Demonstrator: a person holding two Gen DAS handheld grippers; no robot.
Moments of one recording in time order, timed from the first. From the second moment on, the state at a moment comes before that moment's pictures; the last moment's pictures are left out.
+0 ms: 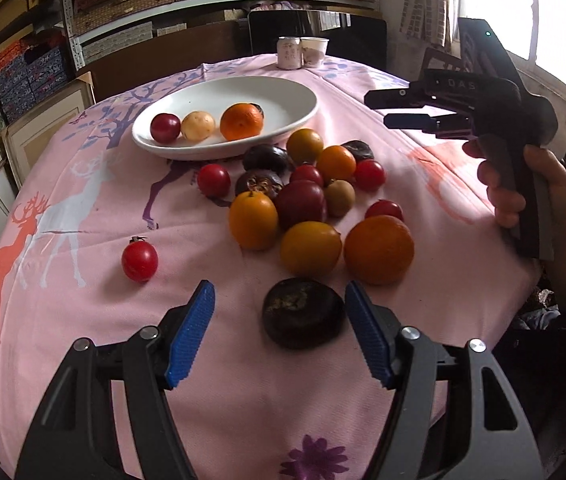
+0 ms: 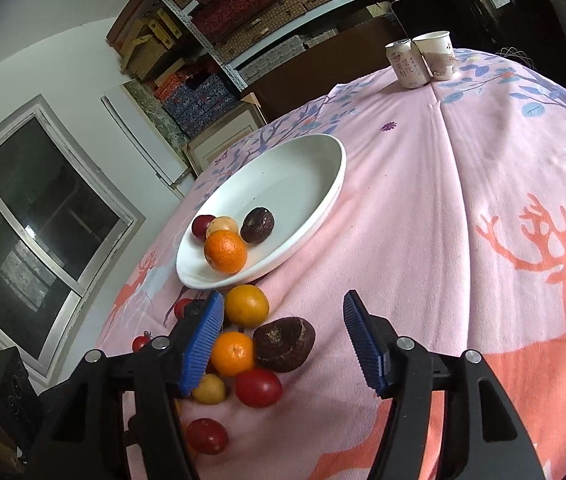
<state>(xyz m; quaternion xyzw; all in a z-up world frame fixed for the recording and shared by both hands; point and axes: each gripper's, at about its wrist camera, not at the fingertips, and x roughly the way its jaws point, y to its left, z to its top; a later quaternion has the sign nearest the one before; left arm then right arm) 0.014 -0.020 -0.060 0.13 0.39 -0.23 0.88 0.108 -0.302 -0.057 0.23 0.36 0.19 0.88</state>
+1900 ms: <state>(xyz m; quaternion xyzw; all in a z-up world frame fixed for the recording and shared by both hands) 0.127 -0.005 0.009 0.02 0.34 -0.20 0.92 0.132 -0.268 0.003 0.15 0.36 0.20 0.90</state>
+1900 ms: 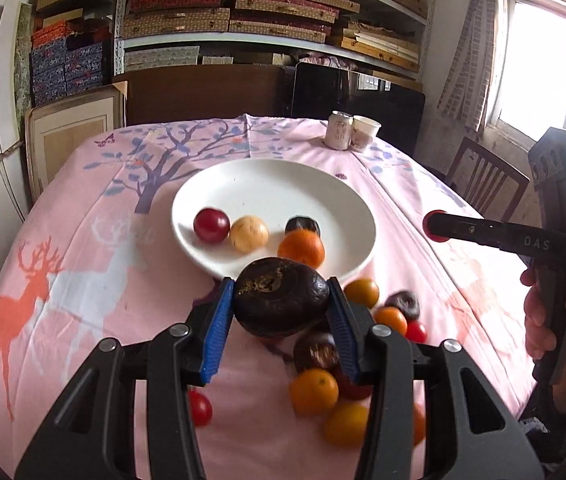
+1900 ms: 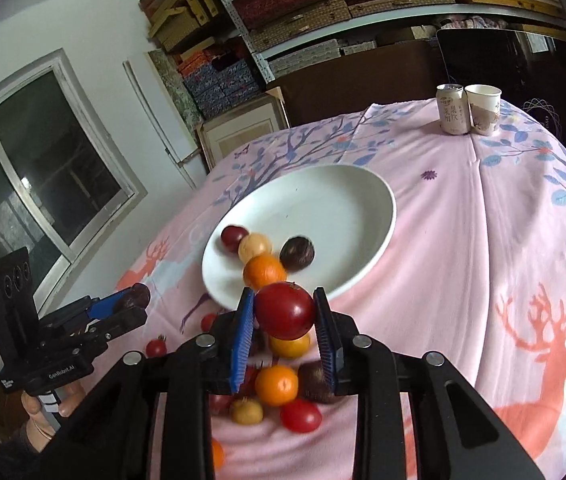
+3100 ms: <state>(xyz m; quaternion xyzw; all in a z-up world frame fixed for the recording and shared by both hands) 0.044 -0.026 -0.050 0.10 0.38 -0.23 0.89 0.098 -0.311 -0.057 0.22 0.35 0.17 0.89</state>
